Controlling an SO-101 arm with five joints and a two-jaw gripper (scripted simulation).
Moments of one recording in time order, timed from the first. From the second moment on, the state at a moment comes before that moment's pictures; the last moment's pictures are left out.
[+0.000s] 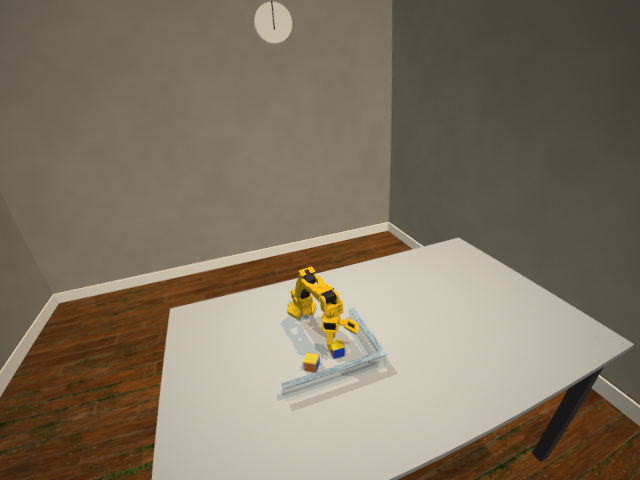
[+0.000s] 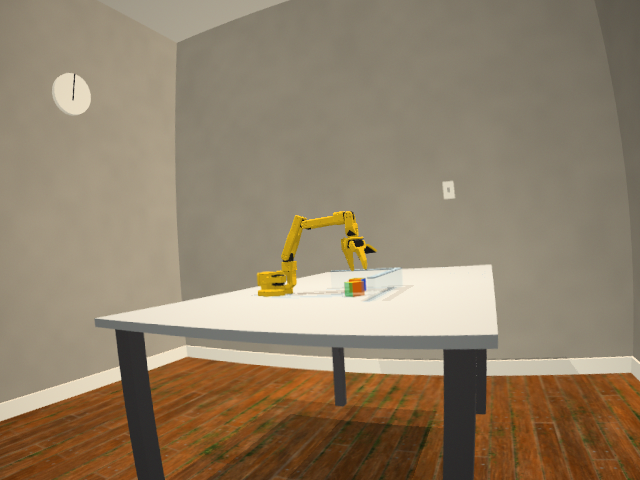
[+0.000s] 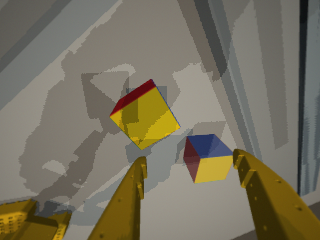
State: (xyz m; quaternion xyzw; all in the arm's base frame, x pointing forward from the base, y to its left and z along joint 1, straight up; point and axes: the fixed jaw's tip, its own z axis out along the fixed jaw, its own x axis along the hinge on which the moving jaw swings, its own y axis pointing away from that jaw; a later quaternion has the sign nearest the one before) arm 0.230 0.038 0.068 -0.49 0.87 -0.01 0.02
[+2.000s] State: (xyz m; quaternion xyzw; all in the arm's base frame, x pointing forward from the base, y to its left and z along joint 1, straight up) arm 0.229 0.030 0.068 -0.75 0.66 -0.01 0.01
